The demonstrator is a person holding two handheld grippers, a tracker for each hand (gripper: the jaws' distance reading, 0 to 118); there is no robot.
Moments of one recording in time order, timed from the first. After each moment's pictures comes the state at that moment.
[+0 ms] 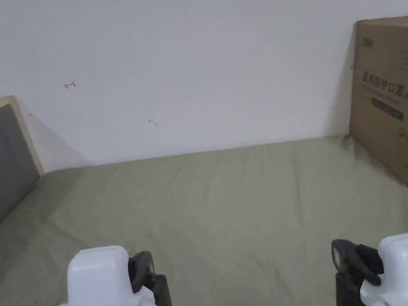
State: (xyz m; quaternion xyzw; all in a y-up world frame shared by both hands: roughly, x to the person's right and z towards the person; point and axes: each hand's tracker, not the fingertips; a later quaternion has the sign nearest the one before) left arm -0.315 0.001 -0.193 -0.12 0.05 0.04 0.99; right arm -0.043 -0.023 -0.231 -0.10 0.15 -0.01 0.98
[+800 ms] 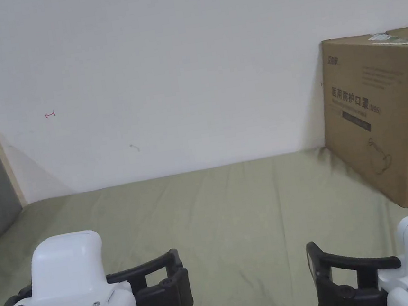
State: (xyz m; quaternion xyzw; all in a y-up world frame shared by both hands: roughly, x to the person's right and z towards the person) left arm -0.299 0.052 -0.171 -0.13 0.04 0.03 0.99; right arm -0.015 0.009 -0.197 -0.04 0.10 0.01 0.99
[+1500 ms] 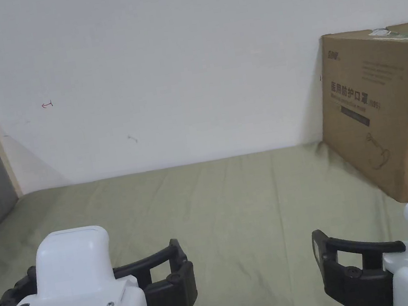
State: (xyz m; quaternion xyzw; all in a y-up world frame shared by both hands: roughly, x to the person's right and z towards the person) left arm -0.296 0.042 -0.166 -0.10 0.07 0.01 0.99; right arm -0.014 0.010 -0.205 -0.06 0.10 0.00 0.99
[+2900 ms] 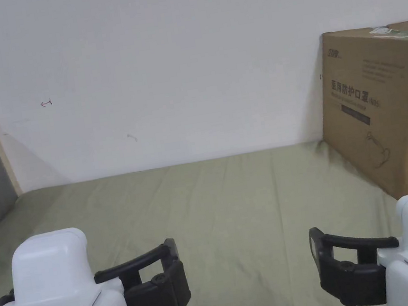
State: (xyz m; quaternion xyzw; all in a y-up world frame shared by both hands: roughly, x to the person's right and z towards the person) left arm -0.308 0.048 -0.158 -0.11 0.03 0.07 0.99; right arm -0.014 0.009 -0.216 -0.08 0.10 0.00 0.99
